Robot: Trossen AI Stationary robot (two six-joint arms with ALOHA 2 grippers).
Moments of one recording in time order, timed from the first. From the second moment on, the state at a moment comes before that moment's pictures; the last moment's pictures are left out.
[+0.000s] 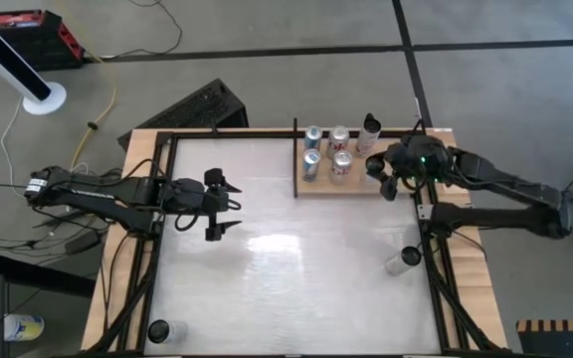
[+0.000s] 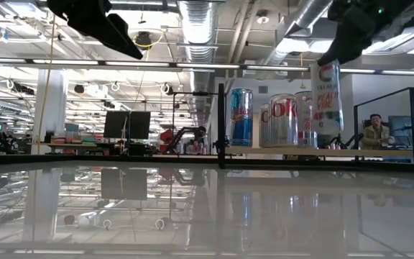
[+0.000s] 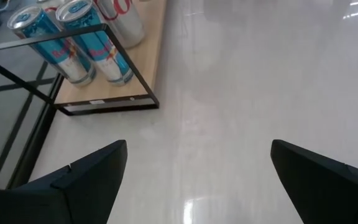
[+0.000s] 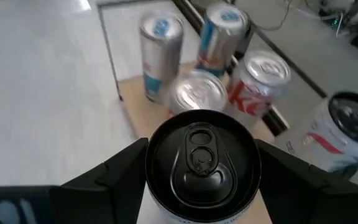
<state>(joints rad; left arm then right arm) -0.07 0.96 0.80 -0.38 -0.27 0.12 -0.40 0.74 0.82 -0.68 0.13 -0.06</state>
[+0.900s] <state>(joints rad) -0.07 0.96 0.80 -0.39 -0.27 0.08 -0.80 0.92 0.81 -0.58 -0.24 -0.21</state>
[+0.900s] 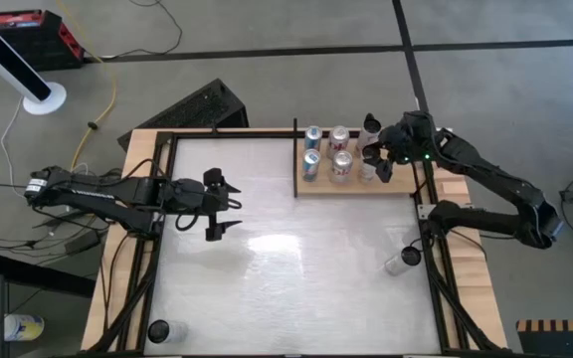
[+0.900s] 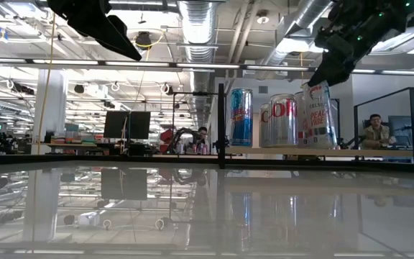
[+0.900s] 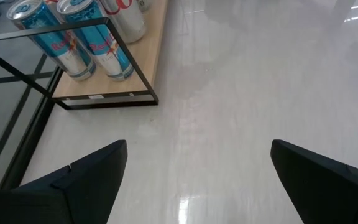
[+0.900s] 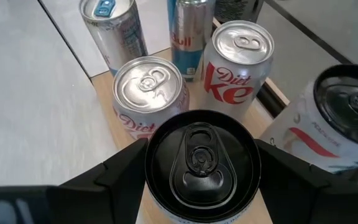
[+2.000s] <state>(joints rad) -0.07 0.96 0.80 -0.40 -0.27 0.08 -0.80 0.91 0.81 -0.60 -0.24 -0.19</state>
